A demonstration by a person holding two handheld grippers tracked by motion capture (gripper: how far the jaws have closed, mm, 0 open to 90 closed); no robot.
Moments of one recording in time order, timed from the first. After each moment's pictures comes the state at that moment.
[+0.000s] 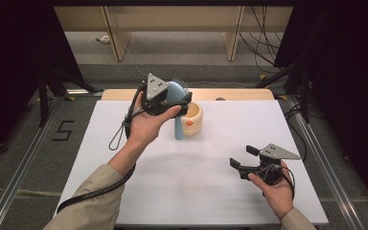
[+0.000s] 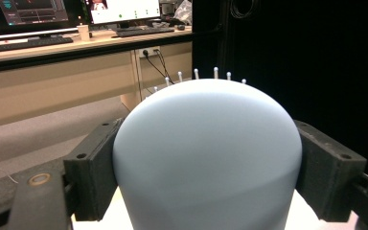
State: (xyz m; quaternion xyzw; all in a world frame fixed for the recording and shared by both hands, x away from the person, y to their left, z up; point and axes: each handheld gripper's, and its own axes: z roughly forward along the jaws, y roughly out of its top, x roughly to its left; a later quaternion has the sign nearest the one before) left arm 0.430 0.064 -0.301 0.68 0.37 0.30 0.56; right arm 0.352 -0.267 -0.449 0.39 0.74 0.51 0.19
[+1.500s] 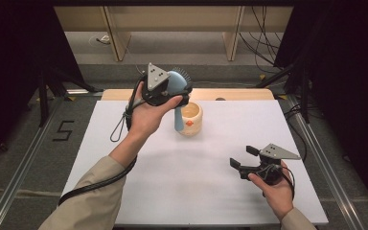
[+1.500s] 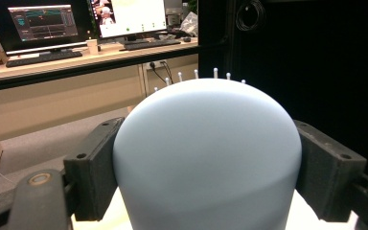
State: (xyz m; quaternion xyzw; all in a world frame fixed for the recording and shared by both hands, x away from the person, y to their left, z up) left arm 0.441 0.061 -0.281 0.66 0.37 0.32 0.57; right arm 0.352 -0.267 -0.450 0.39 0.74 0.52 0.19
